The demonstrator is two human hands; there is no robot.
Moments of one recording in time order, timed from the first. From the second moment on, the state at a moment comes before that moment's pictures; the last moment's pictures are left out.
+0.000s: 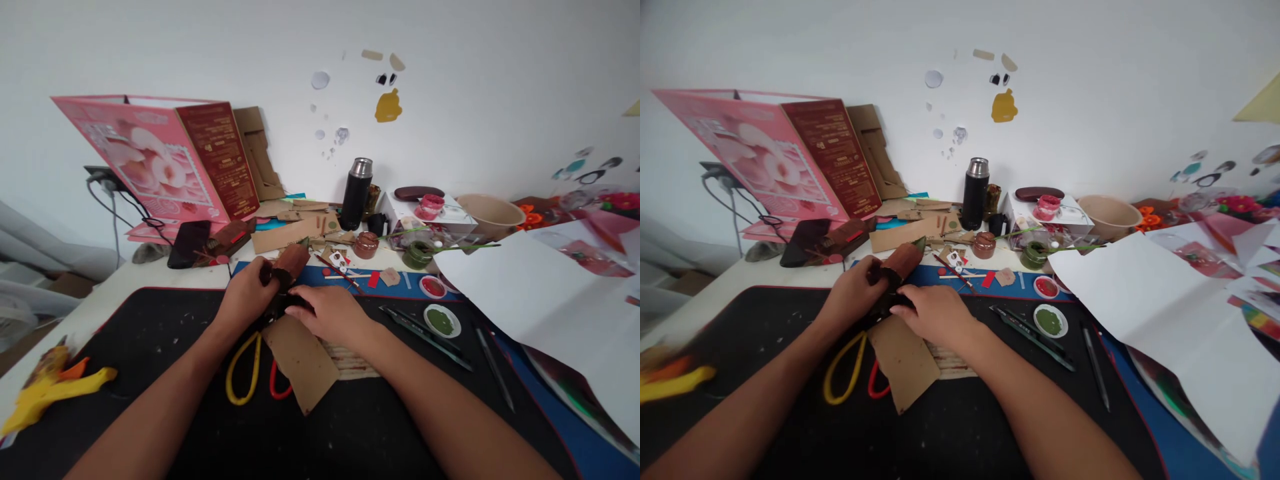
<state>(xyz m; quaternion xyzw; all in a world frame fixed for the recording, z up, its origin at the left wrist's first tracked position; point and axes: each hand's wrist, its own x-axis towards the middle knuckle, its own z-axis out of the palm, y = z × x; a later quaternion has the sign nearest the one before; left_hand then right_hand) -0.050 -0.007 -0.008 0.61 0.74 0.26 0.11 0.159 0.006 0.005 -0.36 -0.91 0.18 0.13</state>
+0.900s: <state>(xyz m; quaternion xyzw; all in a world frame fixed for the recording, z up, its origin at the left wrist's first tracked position) -0.052 -0.001 -0.017 0.59 0.72 0.31 0.18 0.170 0.011 0.023 -0.35 -0.80 0.46 0.12</state>
